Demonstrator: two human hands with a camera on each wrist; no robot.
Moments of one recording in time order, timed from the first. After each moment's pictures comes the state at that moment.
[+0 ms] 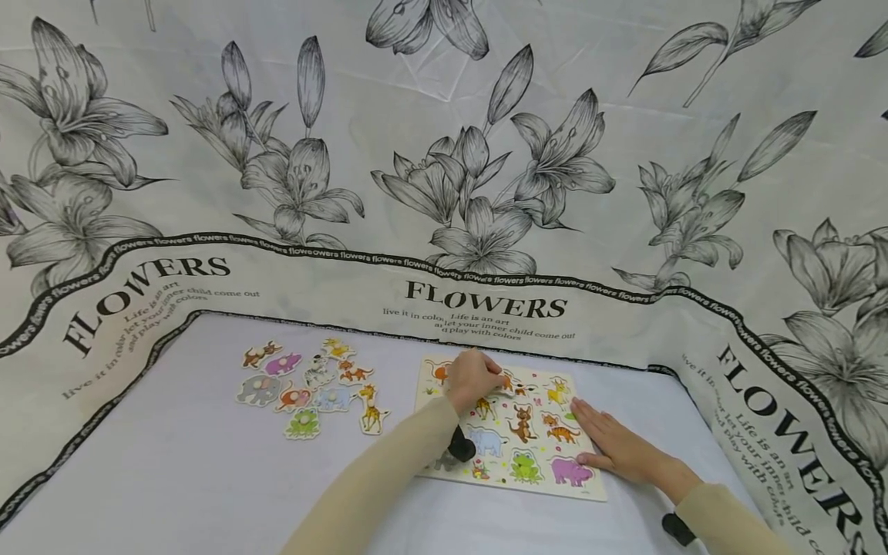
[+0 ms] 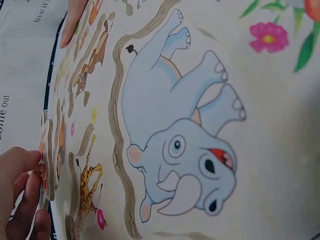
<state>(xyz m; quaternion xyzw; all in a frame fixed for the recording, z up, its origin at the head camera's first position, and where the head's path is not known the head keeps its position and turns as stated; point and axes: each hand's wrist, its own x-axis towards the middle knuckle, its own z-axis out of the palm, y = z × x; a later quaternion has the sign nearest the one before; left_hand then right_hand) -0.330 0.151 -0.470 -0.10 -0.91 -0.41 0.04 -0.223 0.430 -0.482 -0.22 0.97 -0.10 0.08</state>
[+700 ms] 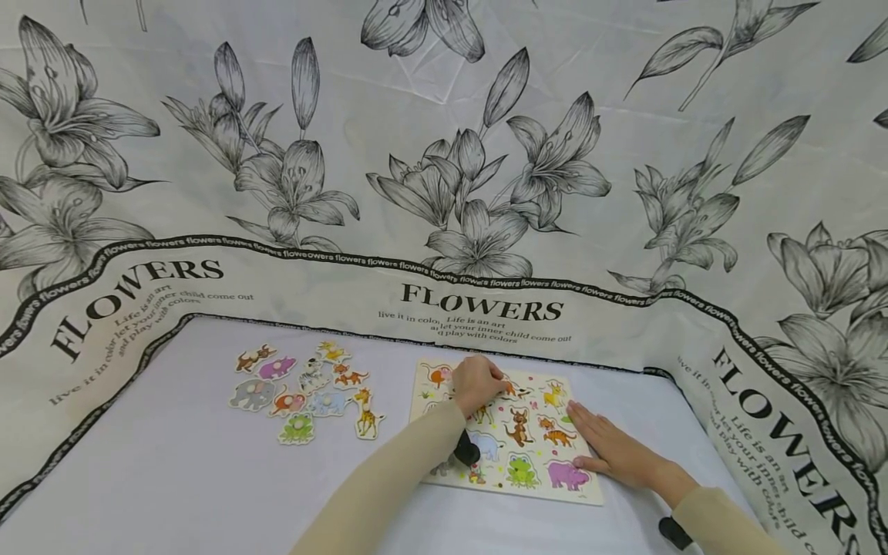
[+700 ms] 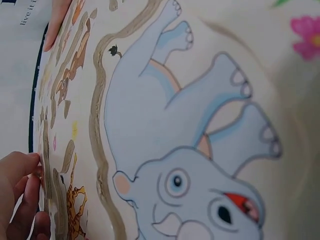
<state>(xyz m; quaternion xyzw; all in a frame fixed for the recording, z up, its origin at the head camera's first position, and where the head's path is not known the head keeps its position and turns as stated) -0.335 0.165 -0.483 -0.13 -0.91 -0.39 0.07 -0.222 0.429 -0.480 -0.22 0.97 -0.11 0.09</state>
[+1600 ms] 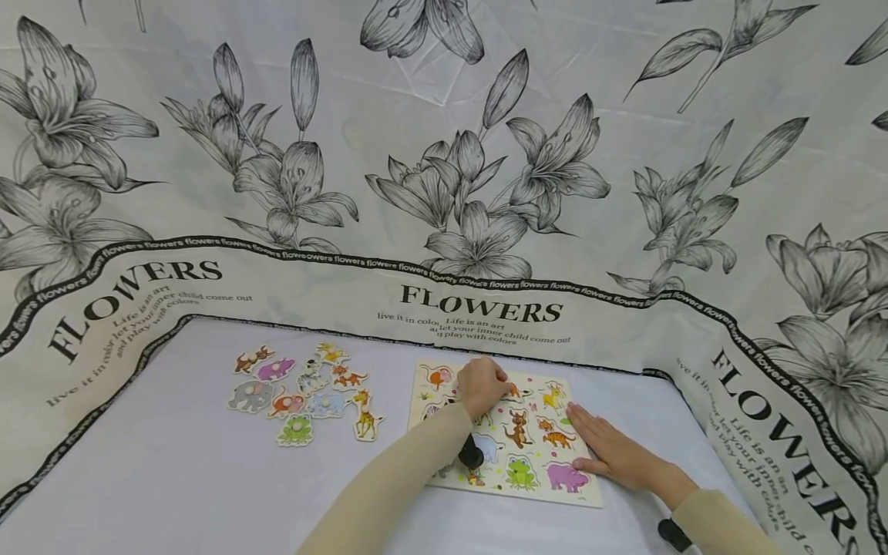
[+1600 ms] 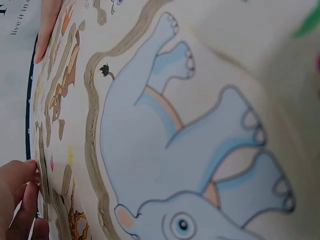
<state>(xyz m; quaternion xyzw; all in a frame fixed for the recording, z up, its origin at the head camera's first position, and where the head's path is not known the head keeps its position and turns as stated) -0.329 0.176 -0.478 -0.11 -0.92 -0.38 0.05 -0.220 0.428 -0.477 -0.23 0.96 -0.12 0.08</state>
